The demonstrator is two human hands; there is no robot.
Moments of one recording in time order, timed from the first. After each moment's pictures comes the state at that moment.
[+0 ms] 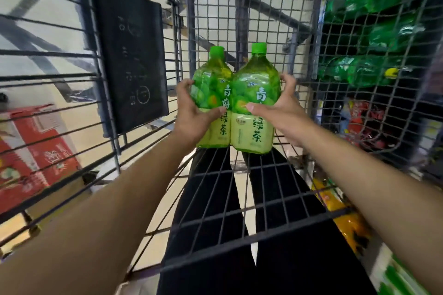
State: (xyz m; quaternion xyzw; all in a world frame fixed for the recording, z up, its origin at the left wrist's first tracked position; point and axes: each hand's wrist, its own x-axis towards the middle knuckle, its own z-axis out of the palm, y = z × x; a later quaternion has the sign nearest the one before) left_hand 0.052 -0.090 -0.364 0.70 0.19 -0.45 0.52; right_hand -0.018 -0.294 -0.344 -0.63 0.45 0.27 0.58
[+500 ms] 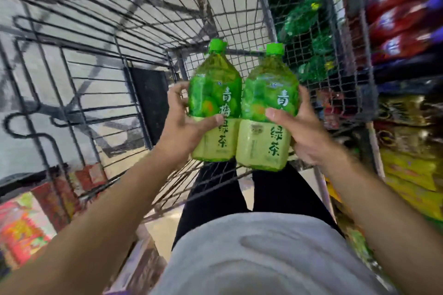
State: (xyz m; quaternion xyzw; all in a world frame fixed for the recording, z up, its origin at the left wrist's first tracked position) left_hand 0.075 -0.113 -0.120 0.70 0.01 -0.46 0.54; right_hand -0.075 -0.299 -0.123 -0.48 0.48 0.05 0.73
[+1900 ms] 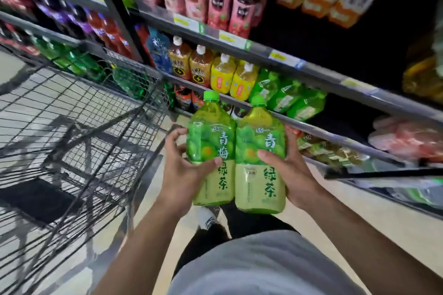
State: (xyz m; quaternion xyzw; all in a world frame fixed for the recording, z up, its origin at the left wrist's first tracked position) left_hand -0.312 -0.087 0.009 0.59 -0.27 -0.61 0.45; right_hand -0.530 -0.095 0.004 -0.31 0.61 -0.37 0.63
